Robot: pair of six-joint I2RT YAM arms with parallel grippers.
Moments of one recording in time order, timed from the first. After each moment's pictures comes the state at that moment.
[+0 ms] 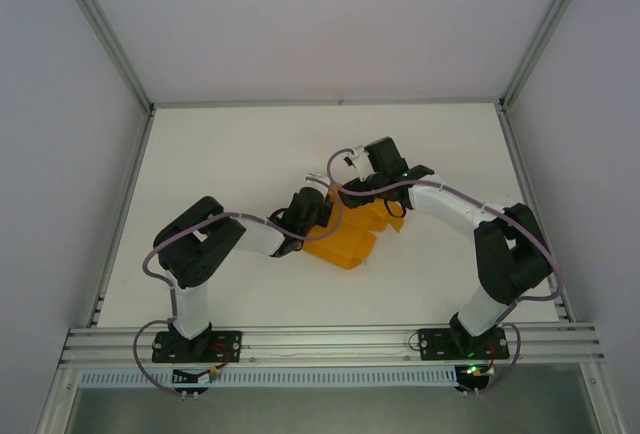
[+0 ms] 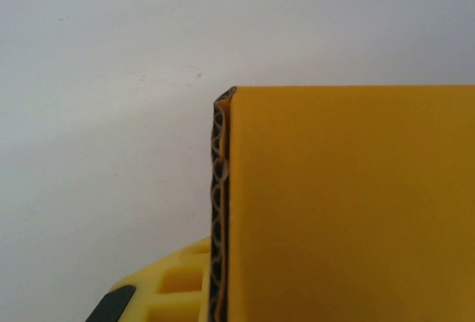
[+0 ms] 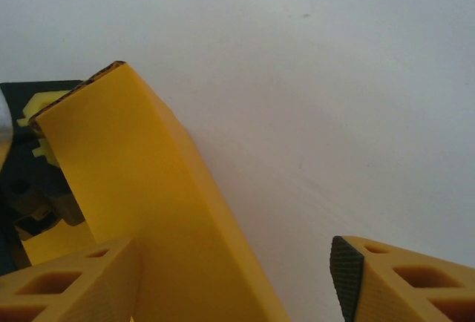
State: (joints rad) left arm -0.76 1.90 0.83 0.55 -0.38 -0.15; right arm 0.54 1.64 1.12 -0.37 -0.11 -0.03
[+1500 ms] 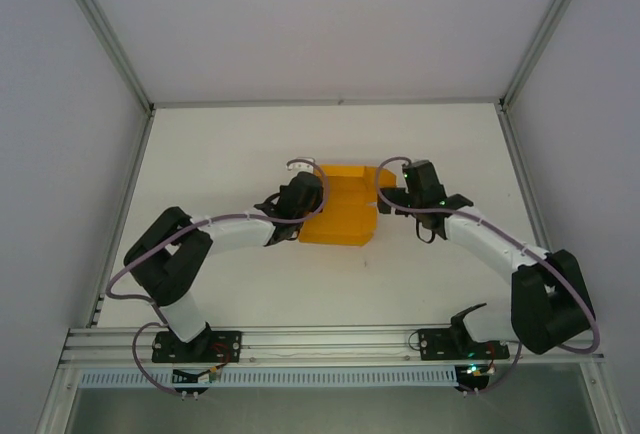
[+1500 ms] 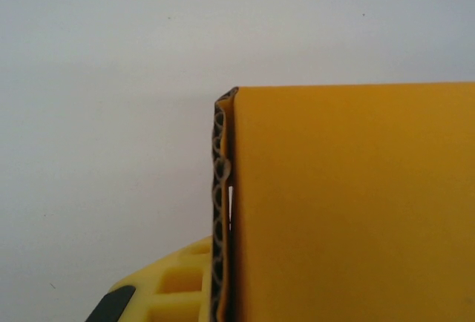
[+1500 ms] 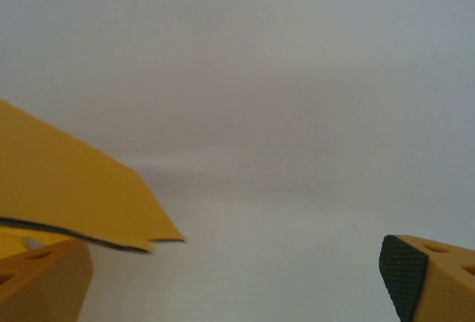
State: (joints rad) left arm -0.75 1.70 0.92 0.17 -0.48 -0.43; right arm 0.42 1.33 0.79 -0.35 0.17 0.31
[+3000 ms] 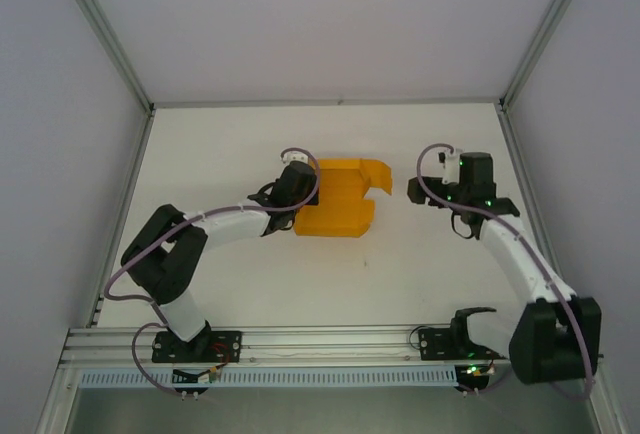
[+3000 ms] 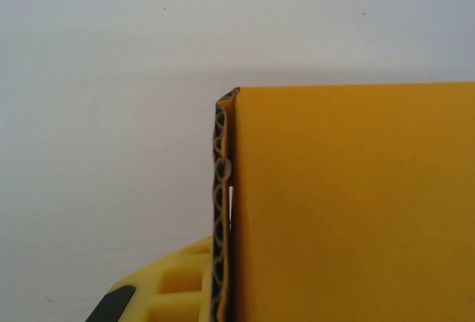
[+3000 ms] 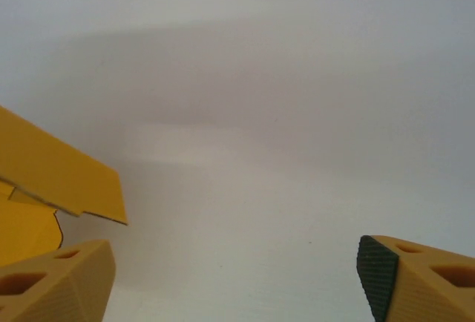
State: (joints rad) left arm -0.68 1.70 0.97 0.10 -0.35 -0.45; right arm 0.10 1.21 0.83 -0.42 -0.25 0.11
